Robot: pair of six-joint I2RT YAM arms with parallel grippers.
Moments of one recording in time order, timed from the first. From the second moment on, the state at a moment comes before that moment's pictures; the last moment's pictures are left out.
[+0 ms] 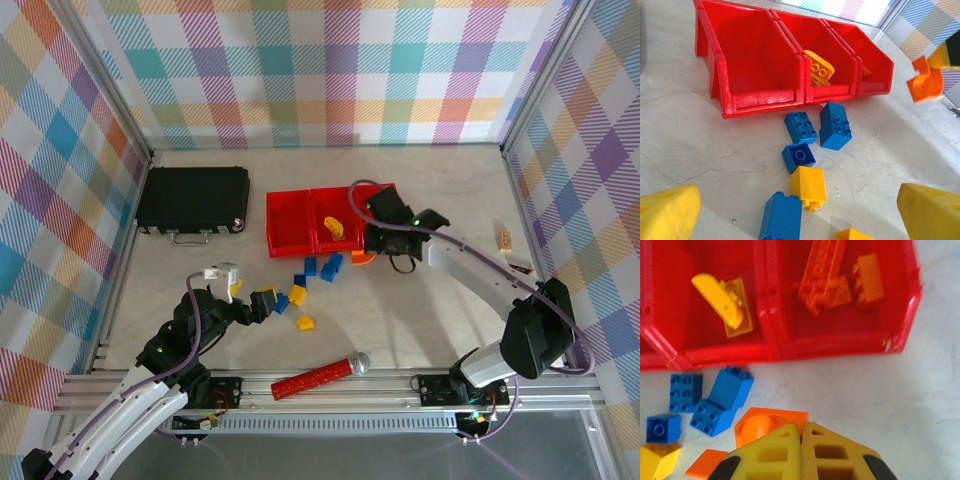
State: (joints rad) left arm -0.59 0.35 0.25 -0.27 -0.01 -0.42; right arm 0.58 1.48 1.22 -0.77 0.15 0.51
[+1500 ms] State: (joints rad) left arm -0.65 0.55 0.38 -0.44 -0.11 -0.55; right arm 0.36 2.15 1.92 -0.92 0.13 -0.07
